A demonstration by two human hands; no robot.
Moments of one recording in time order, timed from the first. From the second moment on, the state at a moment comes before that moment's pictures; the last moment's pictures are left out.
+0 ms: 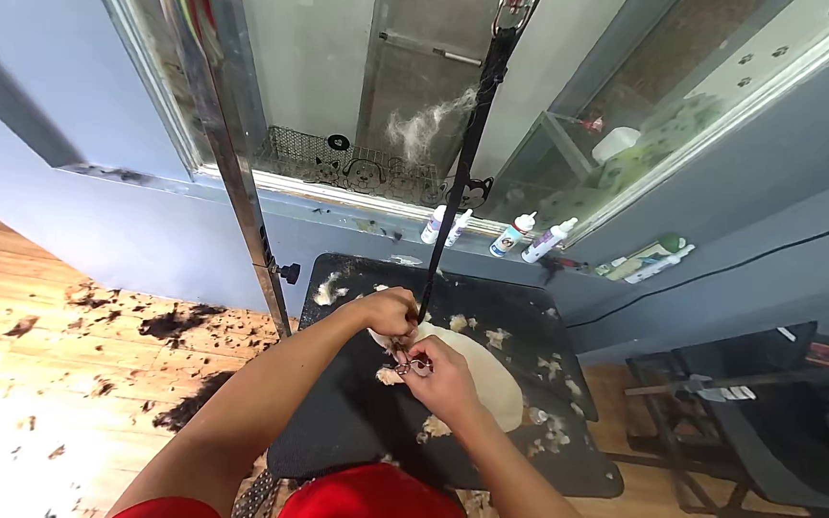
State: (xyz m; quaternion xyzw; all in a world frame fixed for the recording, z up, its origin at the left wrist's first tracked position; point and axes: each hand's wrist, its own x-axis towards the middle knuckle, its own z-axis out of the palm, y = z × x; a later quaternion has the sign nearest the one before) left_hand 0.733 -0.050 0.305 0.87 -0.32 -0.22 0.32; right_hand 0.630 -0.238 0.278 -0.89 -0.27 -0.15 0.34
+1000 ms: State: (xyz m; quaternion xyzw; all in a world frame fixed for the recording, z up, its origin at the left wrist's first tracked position) left_hand 0.732 -0.050 0.301 0.88 -0.31 -0.20 0.29; right_hand 0.624 -0.220 0.270 -0.84 0.02 -0.08 0.53
